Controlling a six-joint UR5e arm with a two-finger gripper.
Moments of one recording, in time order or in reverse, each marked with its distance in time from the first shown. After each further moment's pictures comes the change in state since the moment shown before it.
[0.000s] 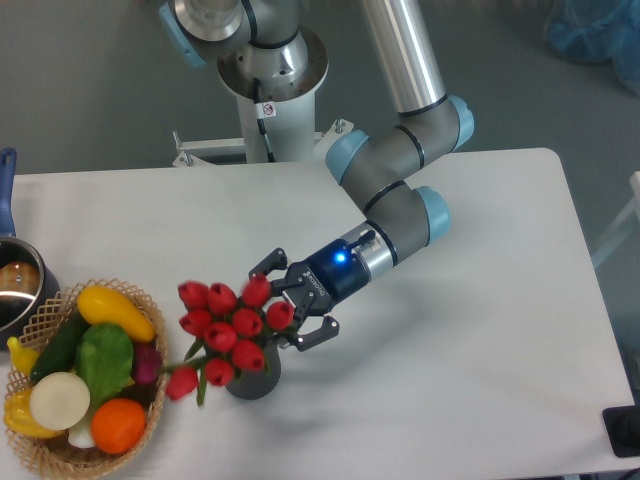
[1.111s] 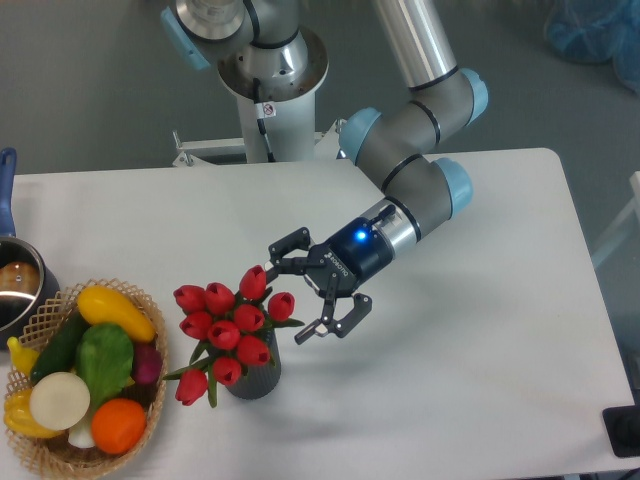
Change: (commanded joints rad) arm 0.095 0.162 0.005 -0.011 0.211 -0.029
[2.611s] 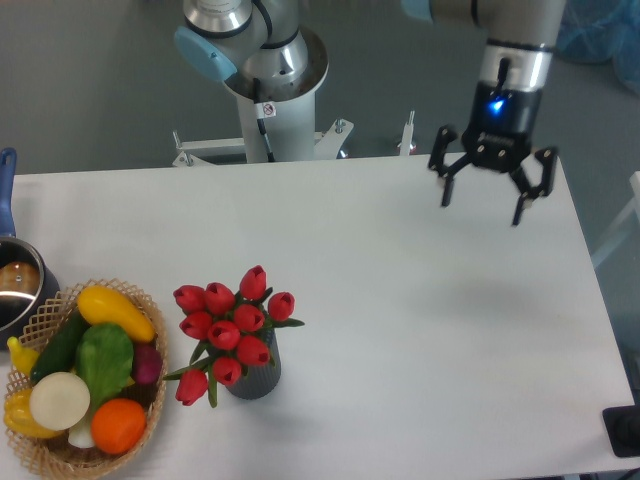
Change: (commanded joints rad) arm 0.304 0.345 0.110 -0.094 1.061 -0.212
